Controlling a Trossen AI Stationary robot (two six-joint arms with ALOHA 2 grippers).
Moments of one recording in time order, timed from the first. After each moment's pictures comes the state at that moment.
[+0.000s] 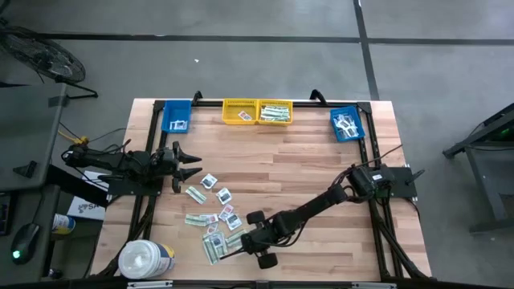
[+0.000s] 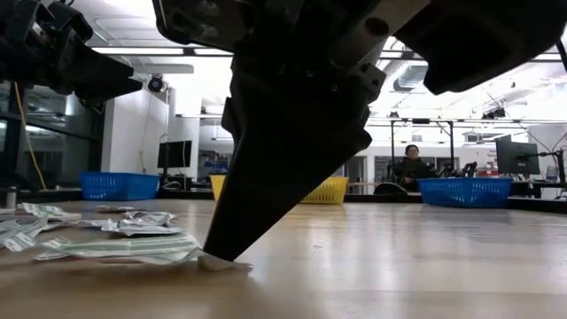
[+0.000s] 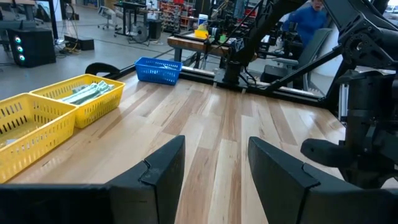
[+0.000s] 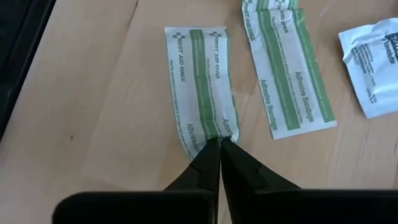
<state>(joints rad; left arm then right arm) -0.24 0.01 0.08 -0.11 -0.40 -0.19 0.47 2.32 1.72 -0.53 0.03 0.18</state>
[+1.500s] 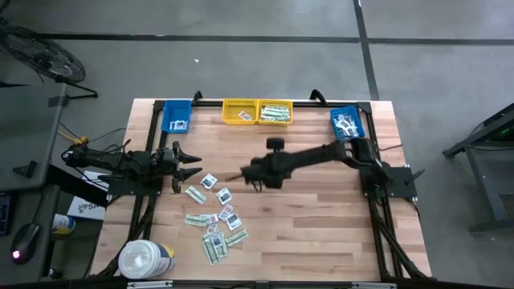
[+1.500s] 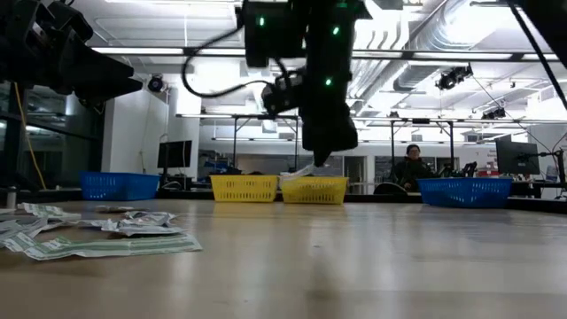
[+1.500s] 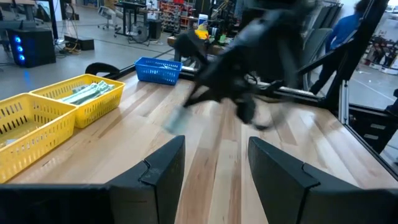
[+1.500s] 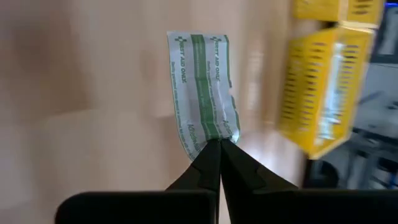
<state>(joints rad) -0.24 0.01 0.08 -0.11 -0.40 -0.19 0.06 2.15 1.72 -1.14 0.65 0.11</state>
